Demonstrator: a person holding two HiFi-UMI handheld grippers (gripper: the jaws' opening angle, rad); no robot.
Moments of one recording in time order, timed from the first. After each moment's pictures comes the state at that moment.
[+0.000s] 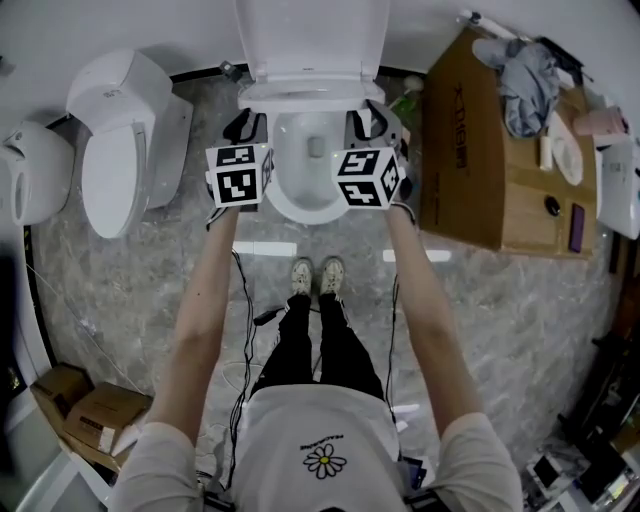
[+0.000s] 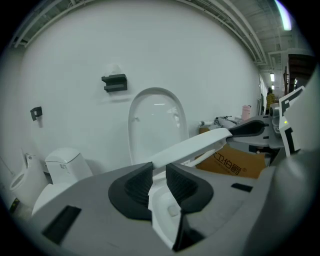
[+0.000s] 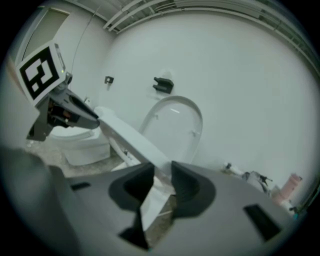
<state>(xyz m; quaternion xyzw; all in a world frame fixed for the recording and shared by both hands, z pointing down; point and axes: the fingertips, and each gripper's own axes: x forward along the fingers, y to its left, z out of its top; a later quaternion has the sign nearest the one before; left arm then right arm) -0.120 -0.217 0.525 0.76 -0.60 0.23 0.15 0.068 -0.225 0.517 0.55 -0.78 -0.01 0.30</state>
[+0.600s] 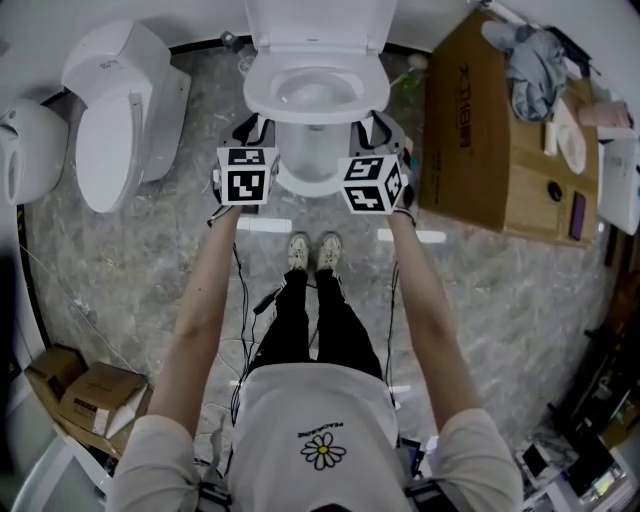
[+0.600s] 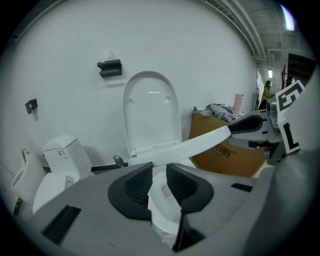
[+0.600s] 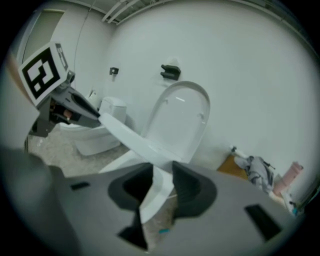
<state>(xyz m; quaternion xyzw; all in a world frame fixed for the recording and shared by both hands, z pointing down) -0.116 -0.151 0.581 0.76 -0.56 0.28 0.18 0.072 -0.157 0.573 0.52 -0.77 0.04 0.35</state>
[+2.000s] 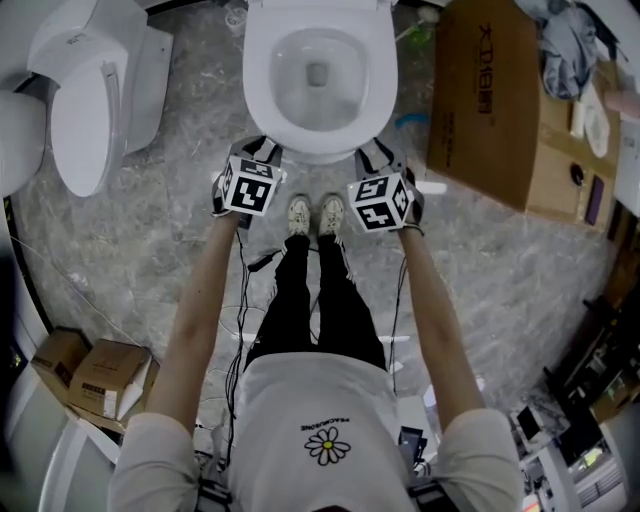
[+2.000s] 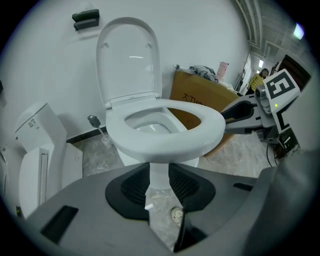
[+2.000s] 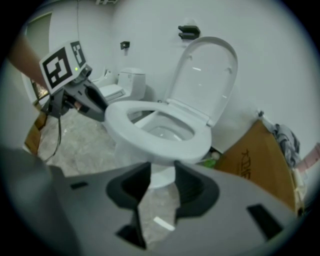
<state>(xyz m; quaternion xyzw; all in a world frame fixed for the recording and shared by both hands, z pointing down) -0.113 -0.047 0.742 0.76 -0.41 0.41 0.29 0.075 -0.049 0.722 0.41 -0.77 0.15 0.47</state>
